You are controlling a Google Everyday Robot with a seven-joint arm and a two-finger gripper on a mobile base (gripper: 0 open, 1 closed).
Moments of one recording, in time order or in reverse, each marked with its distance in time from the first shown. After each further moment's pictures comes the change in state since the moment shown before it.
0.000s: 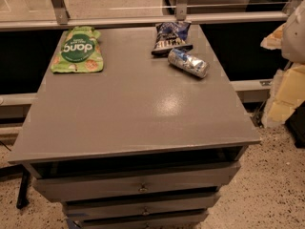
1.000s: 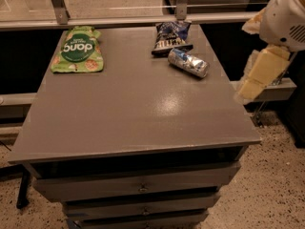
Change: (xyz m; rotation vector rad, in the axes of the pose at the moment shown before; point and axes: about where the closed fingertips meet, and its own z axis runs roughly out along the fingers) arm -0.043 -0.031 0.004 0.039 -0.144 0.023
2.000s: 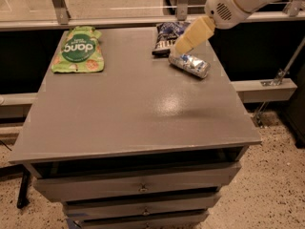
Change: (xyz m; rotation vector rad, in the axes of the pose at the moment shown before) arm -0.100 -0.106 0.070 0.105 -0.291 0.313
